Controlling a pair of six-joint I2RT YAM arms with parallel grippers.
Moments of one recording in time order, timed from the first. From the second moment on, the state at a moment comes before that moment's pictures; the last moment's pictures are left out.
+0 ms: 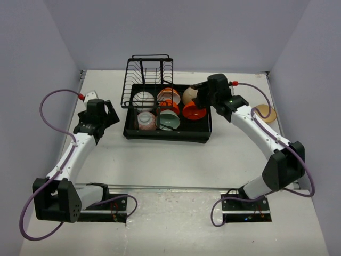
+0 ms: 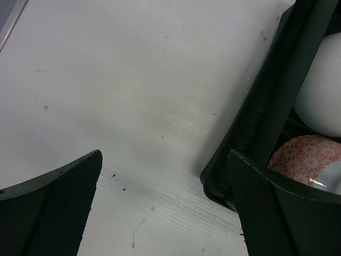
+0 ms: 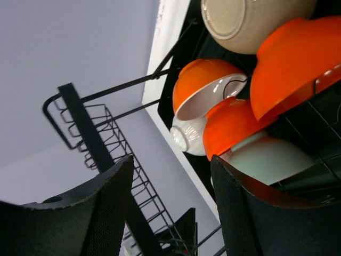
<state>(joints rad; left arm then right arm) -0.08 1.17 0.84 -0.39 -0.33 -0.43 0.45 1.50 1.32 -0.39 0.12 1.61</state>
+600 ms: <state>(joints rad) -0.08 1.19 0.85 -0.39 -0.33 -0.43 0.49 1.45 1.14 -0.50 0.30 1.65</state>
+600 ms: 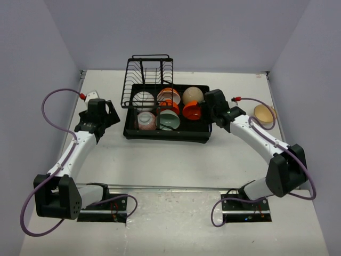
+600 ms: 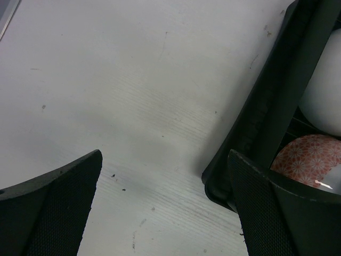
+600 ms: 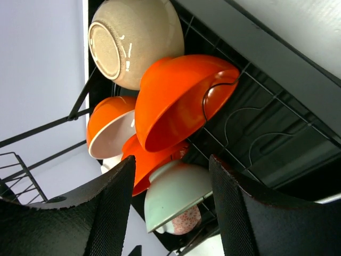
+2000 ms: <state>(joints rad) -0.08 1.20 0.82 -0.32 -0.31 -0.44 0.56 1.59 0.90 0.21 0.38 1.49</state>
